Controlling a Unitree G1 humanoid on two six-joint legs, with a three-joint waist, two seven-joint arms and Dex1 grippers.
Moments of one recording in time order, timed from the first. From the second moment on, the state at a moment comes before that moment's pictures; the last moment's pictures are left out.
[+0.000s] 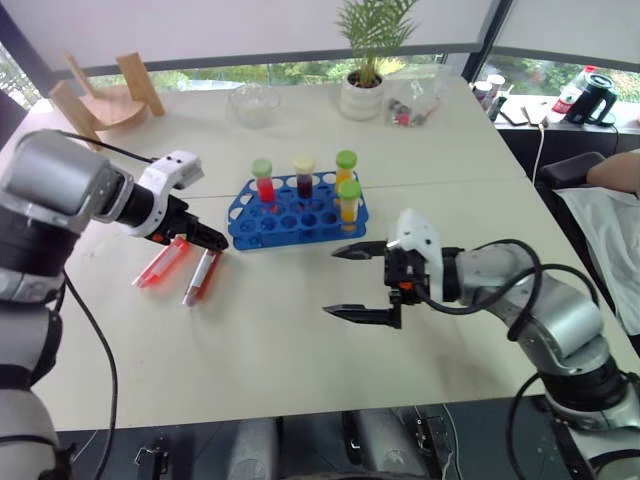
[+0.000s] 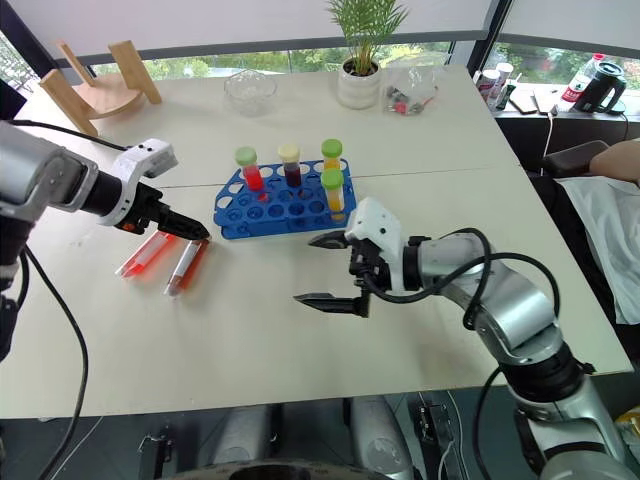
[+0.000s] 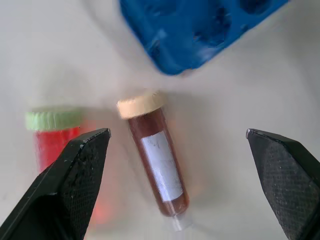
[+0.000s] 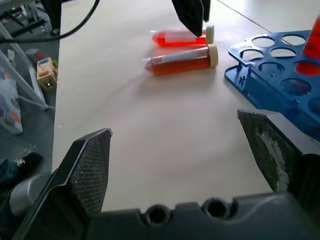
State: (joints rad) left arm -1.15 1.00 -0.51 0.18 -0.45 1.59 -0.98; right arm -0.43 -0.64 0.19 -0.56 0.50 0.77 0.88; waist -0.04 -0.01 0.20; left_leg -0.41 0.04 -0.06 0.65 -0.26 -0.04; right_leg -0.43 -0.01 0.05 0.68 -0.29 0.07
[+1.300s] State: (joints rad) left arm -0.59 0.67 0.31 -0.10 -0.69 0.85 -0.78; right arm -0.26 -0.73 0.17 -0.57 0.43 0.76 0.75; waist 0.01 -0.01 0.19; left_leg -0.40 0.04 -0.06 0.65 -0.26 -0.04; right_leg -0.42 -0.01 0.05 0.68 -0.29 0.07
